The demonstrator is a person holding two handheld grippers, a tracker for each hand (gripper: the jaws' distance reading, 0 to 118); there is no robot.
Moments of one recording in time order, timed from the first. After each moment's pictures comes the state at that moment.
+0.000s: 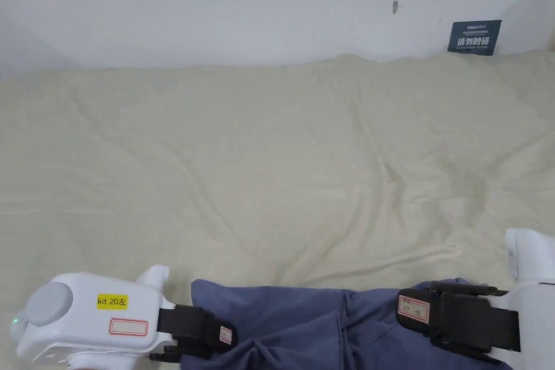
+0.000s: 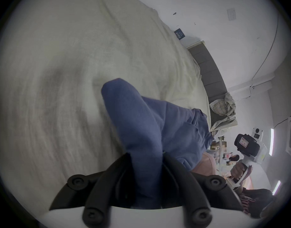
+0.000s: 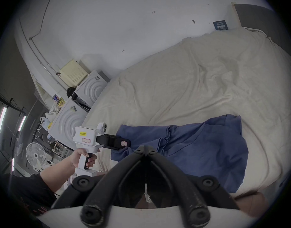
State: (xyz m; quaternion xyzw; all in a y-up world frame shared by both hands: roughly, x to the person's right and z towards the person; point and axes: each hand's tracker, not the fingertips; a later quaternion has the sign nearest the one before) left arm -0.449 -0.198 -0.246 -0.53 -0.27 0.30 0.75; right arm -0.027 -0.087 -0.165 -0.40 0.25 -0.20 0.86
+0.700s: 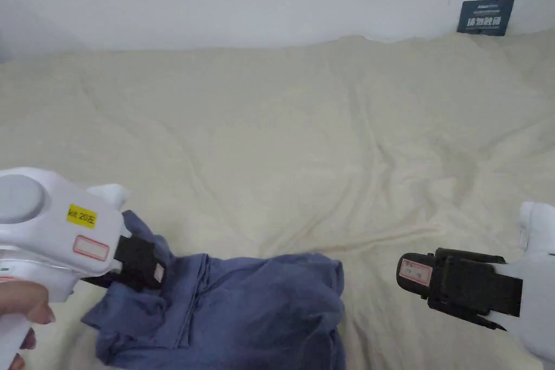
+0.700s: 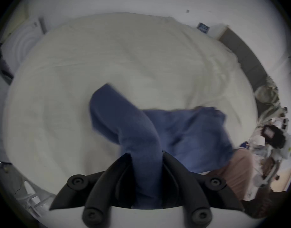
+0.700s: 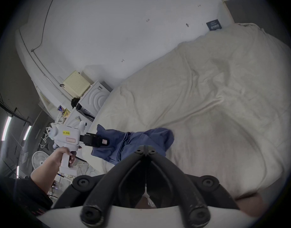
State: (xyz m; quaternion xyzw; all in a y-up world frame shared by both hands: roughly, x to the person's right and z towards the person) left arm -0.403 -0.086 -0.230 -0.54 -0.11 0.07 0.83; right arm 0.021 -0.094 -0.158 -0.37 0.25 -0.25 0.86
